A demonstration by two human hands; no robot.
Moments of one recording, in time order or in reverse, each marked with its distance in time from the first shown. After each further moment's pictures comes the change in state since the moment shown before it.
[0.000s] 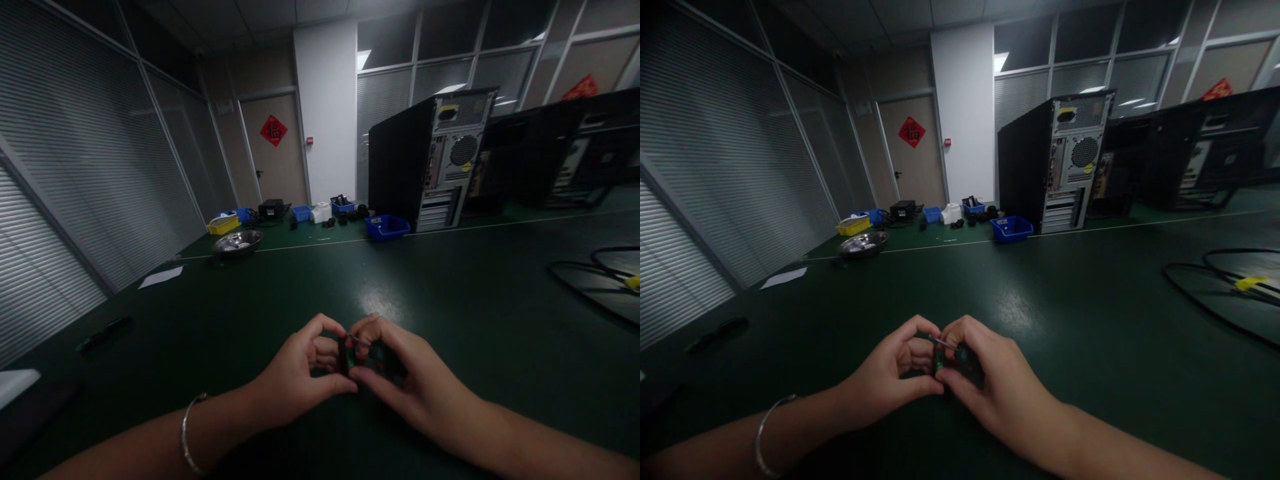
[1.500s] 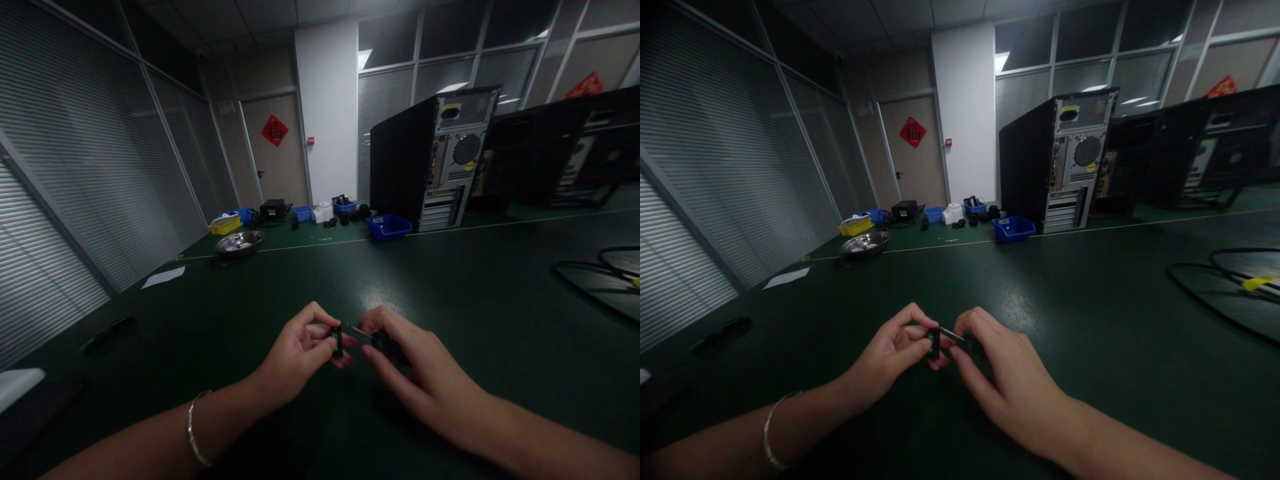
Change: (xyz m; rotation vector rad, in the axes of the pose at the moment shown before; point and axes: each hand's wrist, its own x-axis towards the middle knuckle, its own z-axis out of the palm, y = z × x) left_hand 0.006 0.000 -0.006 -0.126 0.148 0.065; right_hand 0.002 -0.011 -0.010 -0.158 -0.001 0.029
